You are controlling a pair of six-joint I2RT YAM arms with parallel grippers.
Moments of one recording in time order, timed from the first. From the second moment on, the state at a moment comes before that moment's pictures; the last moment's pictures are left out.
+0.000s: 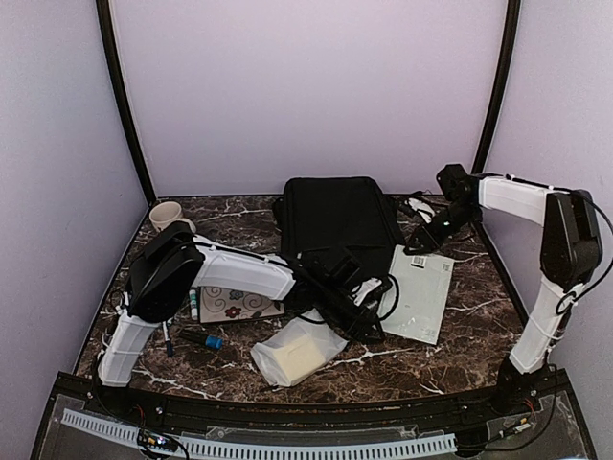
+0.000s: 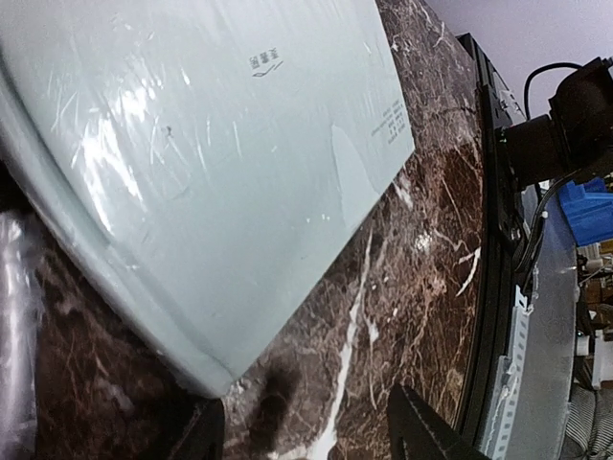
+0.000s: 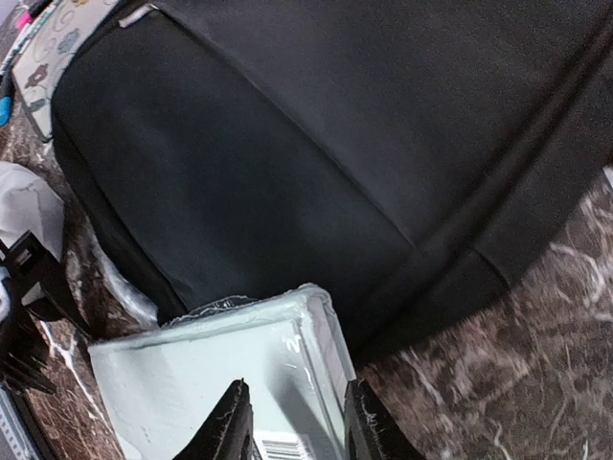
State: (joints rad) left arm -1.04 2.31 1.65 -0.20 0.58 -0.29; right arm 0.20 1.79 1.37 -0.83 -0.50 -0.58
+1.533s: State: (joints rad) left arm -0.95 2.40 1.78 -0.05 0.61 -0.62; right arm 0.02 1.52 0.94 -0.73 -0.48 -0.42
